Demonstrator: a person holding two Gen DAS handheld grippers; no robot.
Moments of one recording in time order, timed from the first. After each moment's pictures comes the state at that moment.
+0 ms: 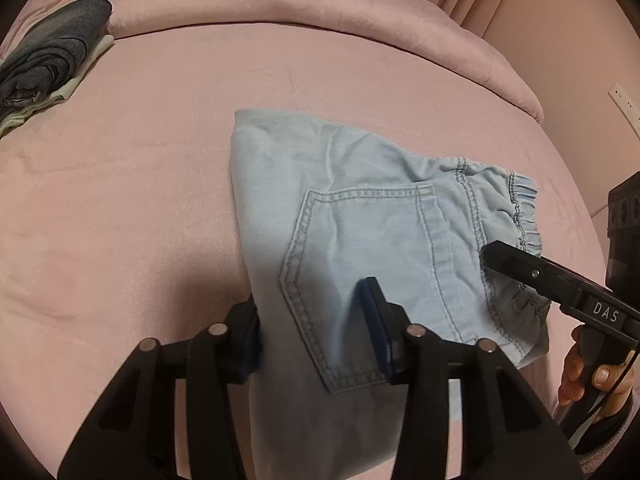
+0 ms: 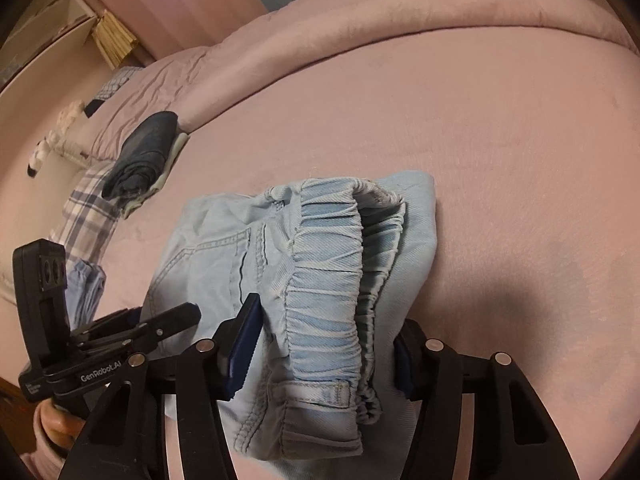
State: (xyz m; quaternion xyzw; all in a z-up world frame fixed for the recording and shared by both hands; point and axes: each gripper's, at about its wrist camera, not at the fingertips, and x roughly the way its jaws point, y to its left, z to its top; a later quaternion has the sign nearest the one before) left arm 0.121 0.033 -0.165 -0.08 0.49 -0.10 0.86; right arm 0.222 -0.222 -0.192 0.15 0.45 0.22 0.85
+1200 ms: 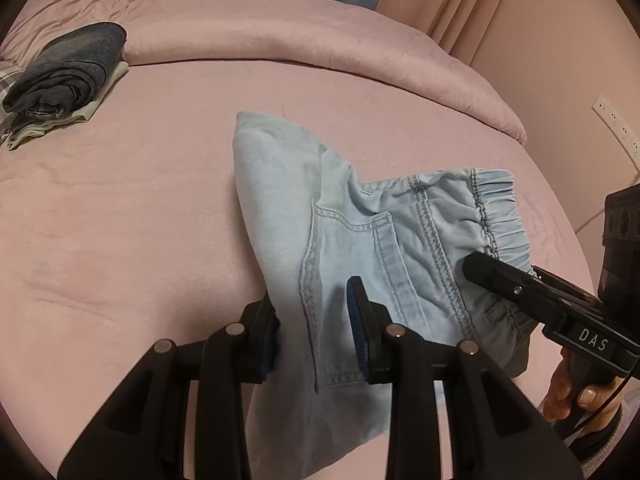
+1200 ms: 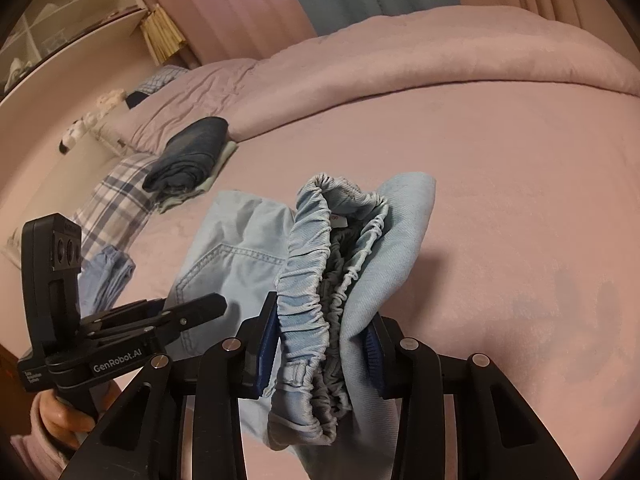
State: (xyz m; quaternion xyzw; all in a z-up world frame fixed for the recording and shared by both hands) left arm 0.087 0.034 -0.127 -0.09 0.44 -0.10 0.89; right arm 0.186 -0.205 -0.156 0.12 0.39 0.27 0.87
